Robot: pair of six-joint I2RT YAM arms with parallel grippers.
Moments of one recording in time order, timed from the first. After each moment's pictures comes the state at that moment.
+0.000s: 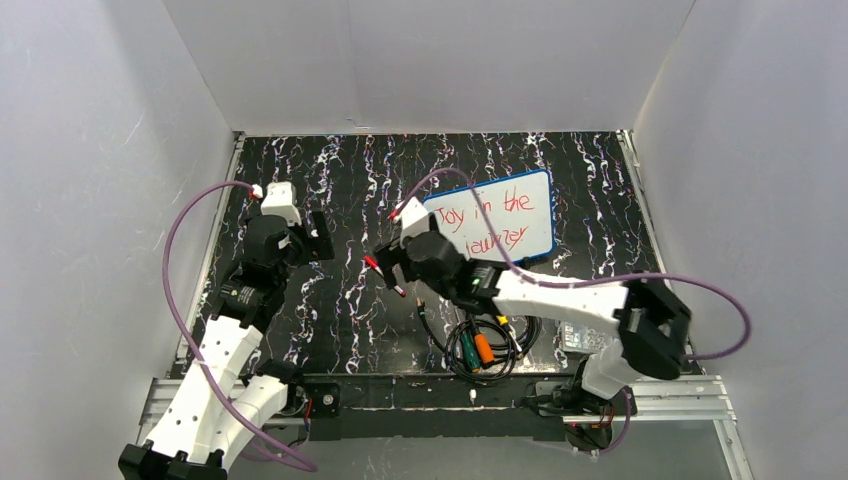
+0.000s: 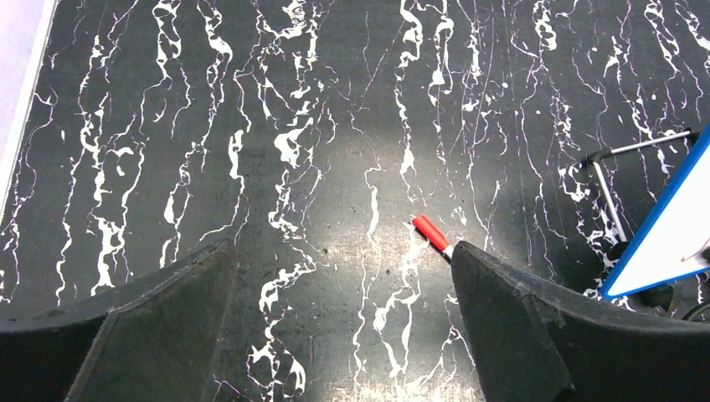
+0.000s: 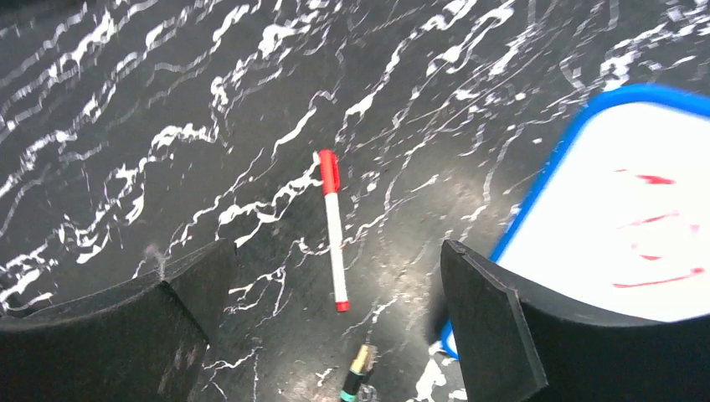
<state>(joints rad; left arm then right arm) -0.27 0.77 0.79 -0.48 -0.23 -0.20 1.17 1.58 1.06 0.08 0.43 0.24</state>
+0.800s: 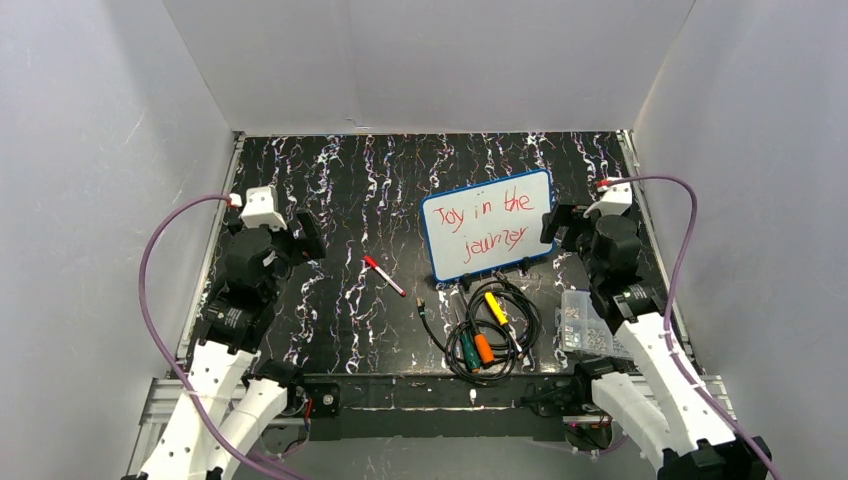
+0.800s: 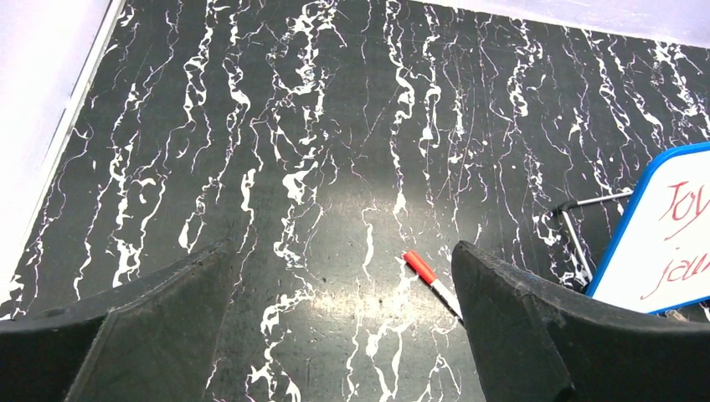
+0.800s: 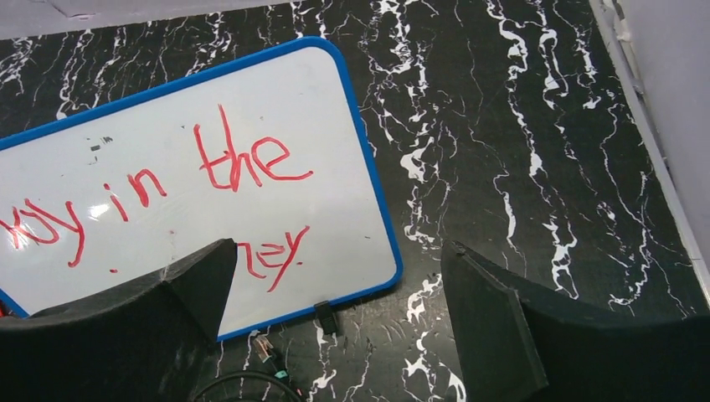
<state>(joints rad) -0.27 0.64 0.79 -0.45 -0.27 -0.22 0.26 0.78 0.66 -0.14 0.17 0.21</state>
